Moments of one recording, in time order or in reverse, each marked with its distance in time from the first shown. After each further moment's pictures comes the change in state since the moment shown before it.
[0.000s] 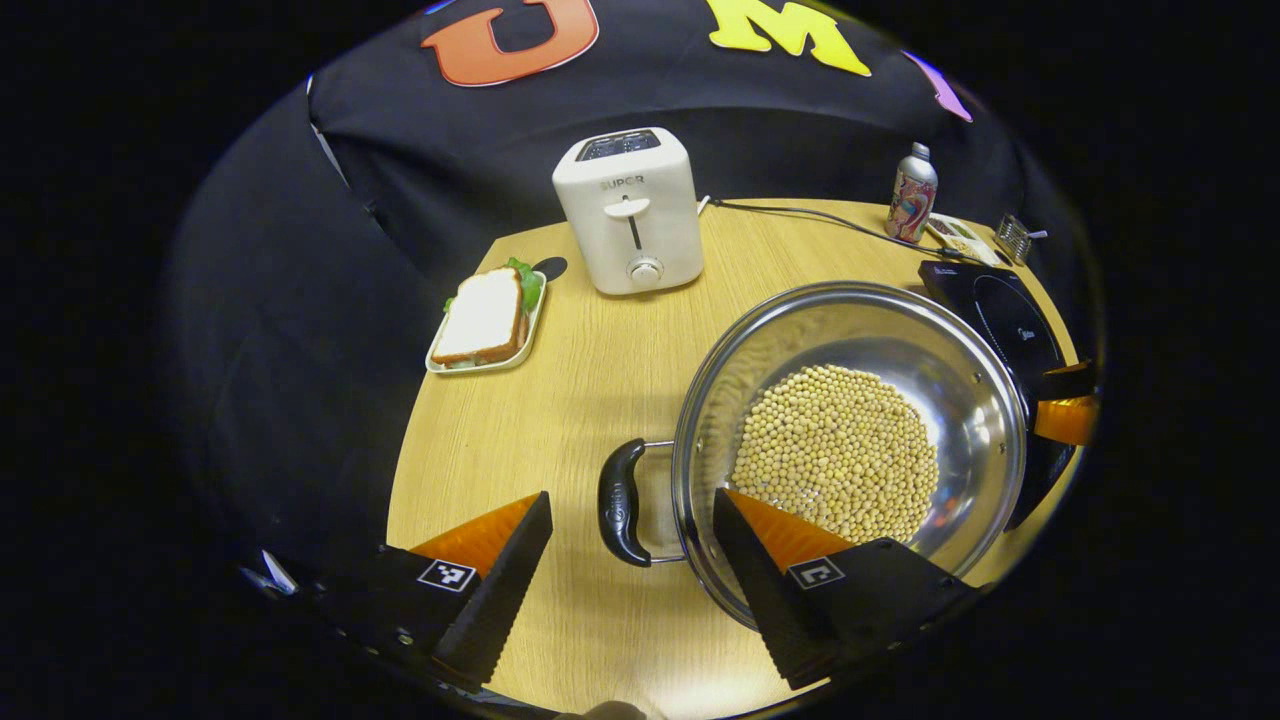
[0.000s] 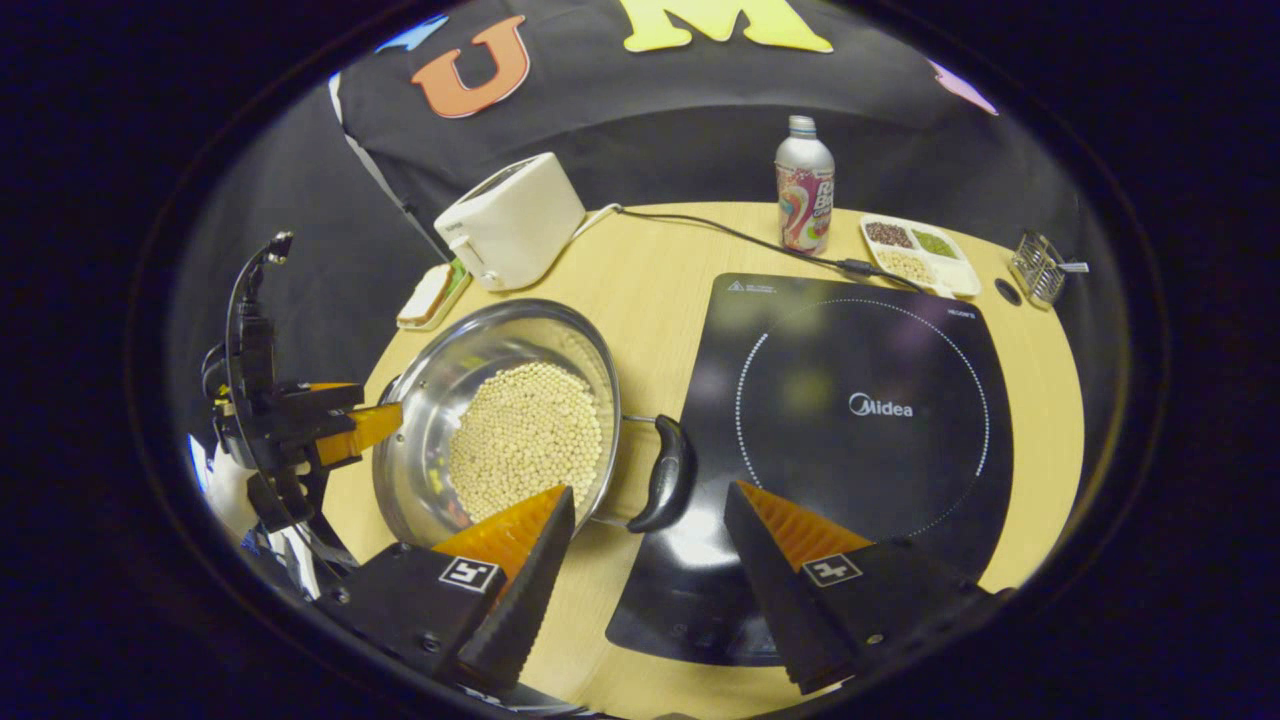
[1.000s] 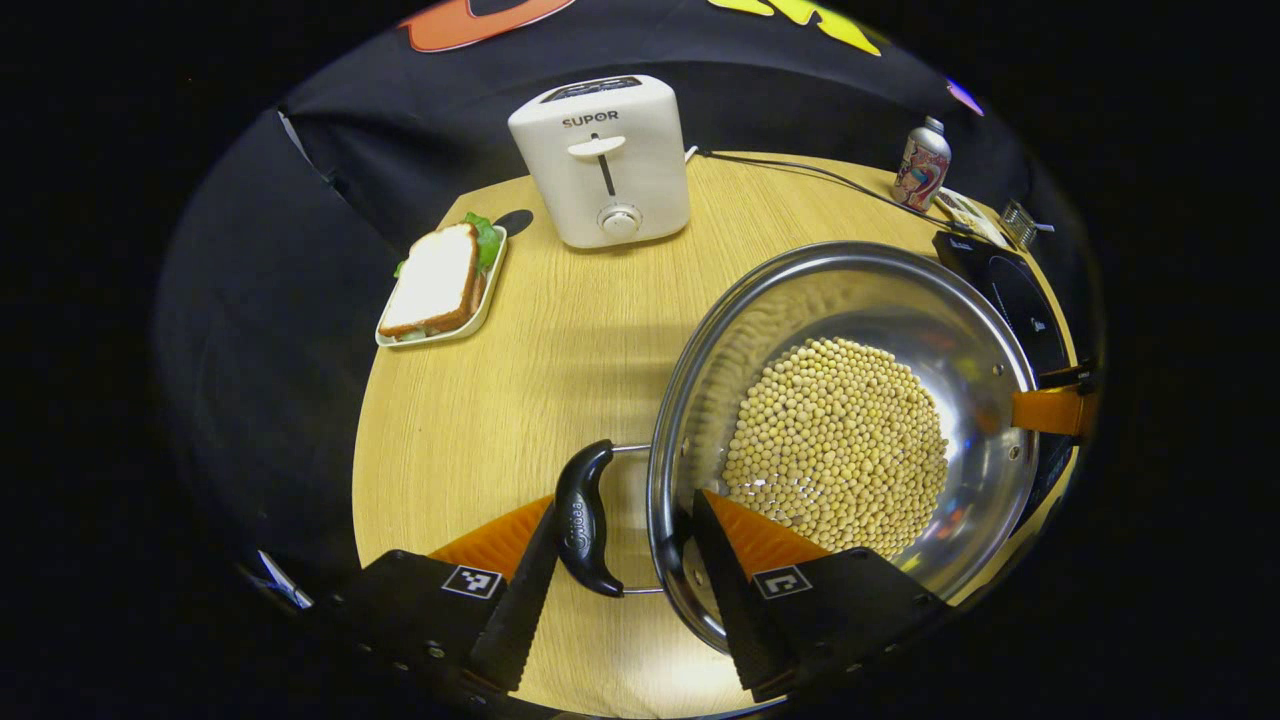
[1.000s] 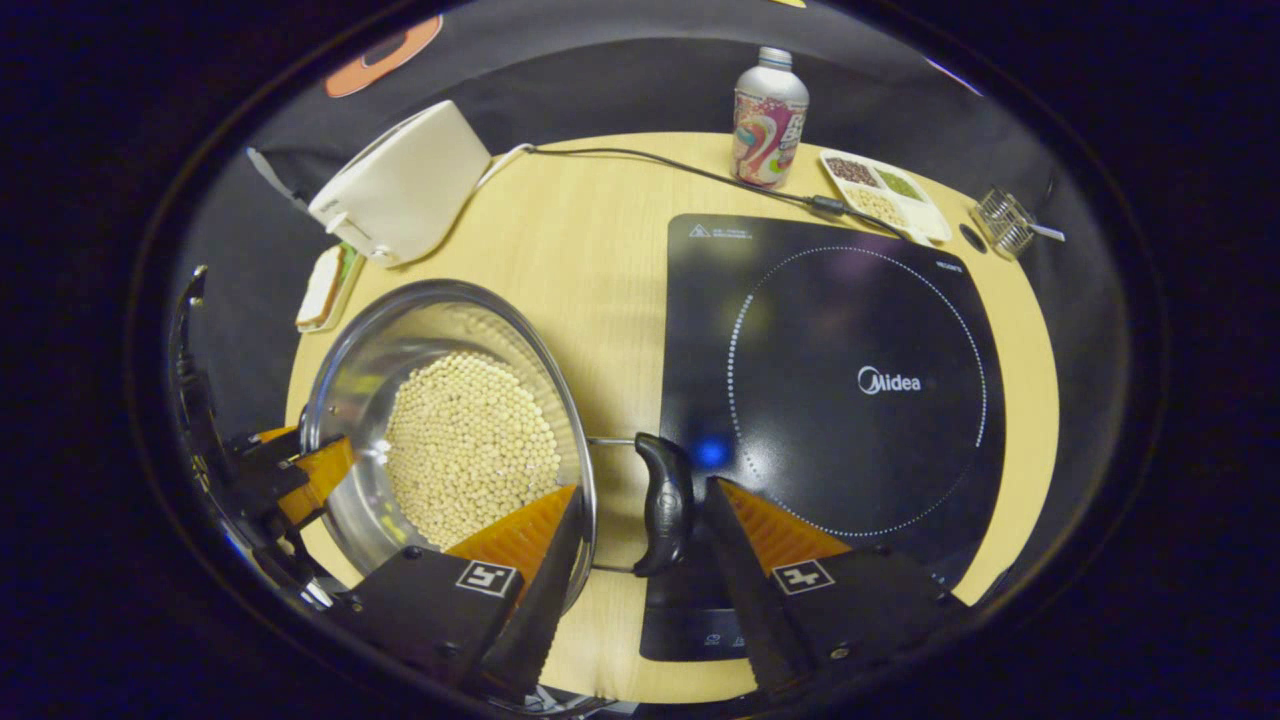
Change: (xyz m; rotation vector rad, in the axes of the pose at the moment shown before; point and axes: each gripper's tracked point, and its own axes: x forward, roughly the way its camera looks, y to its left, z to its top) left arm 0.029 -0.013 -0.006 0.008 0.144 -0.062; right arm 0.035 -0.003 0.005 0.126 0.238 -0.267
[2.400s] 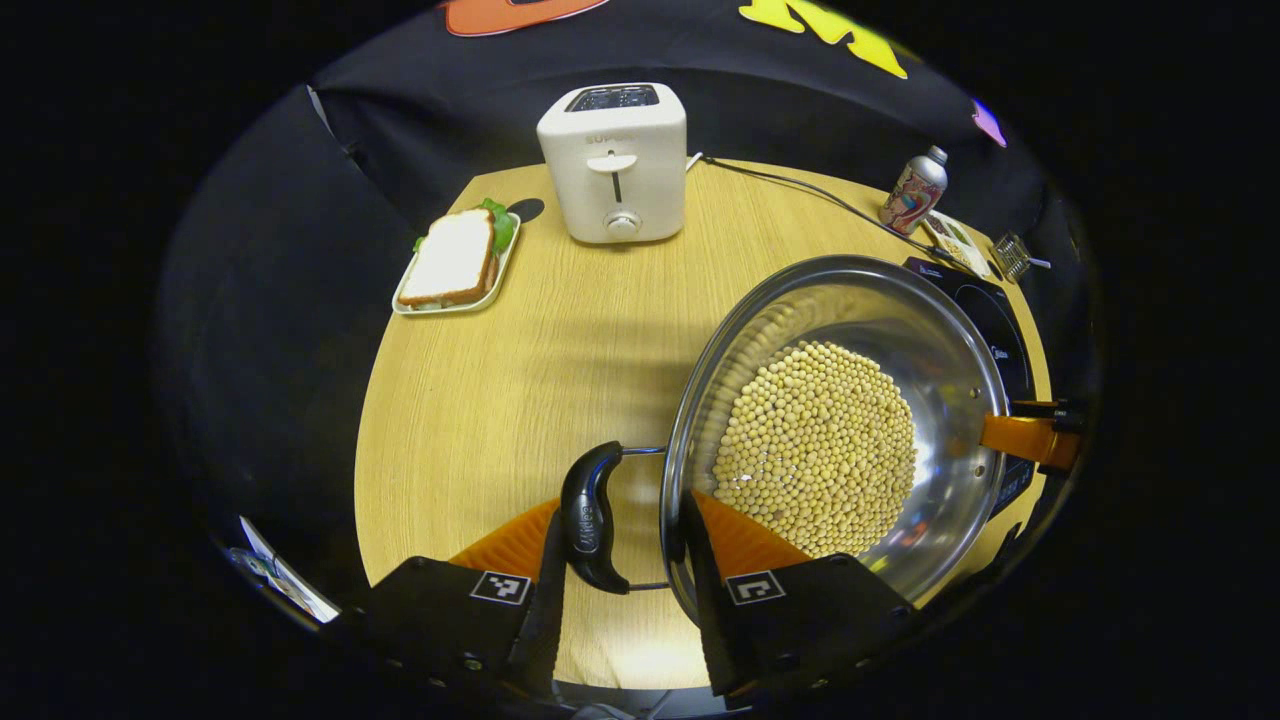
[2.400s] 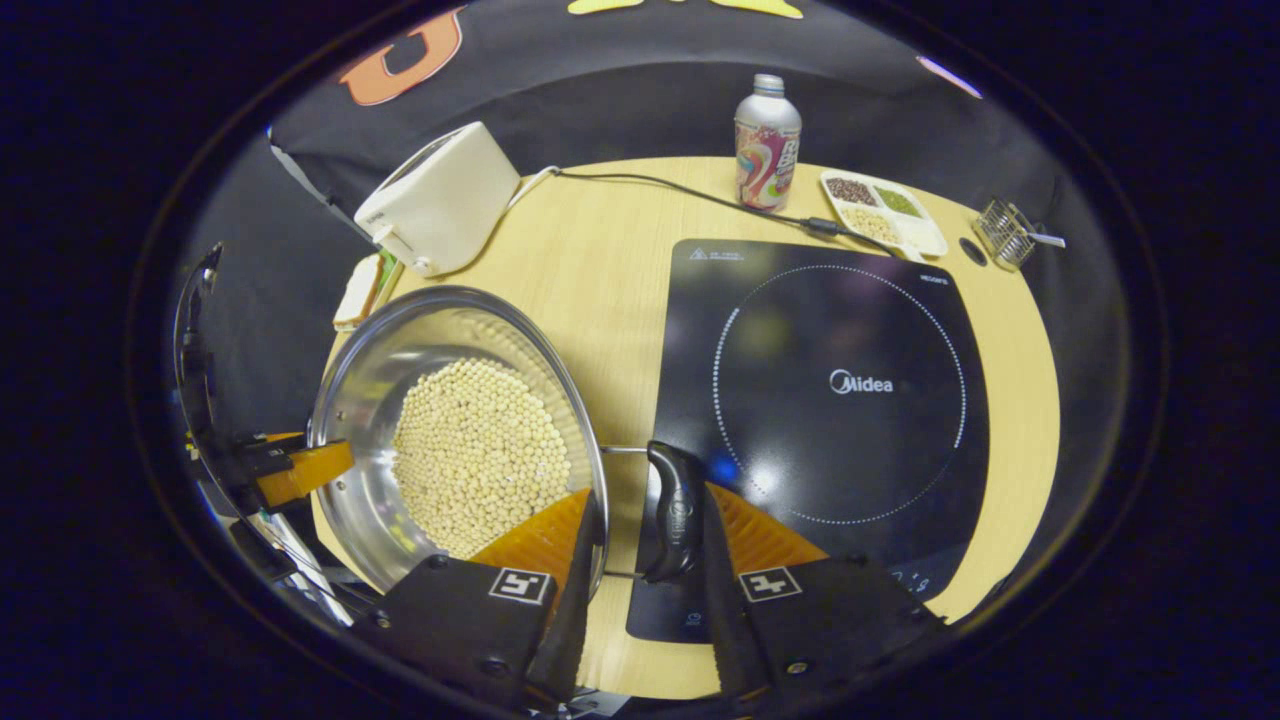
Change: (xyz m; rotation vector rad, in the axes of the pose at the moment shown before) left arm -0.044 -0.008 -0.012 -0.087 0.044 -0.052; right arm -0.043 -0.013 -0.004 -0.008 -0.094 0.113
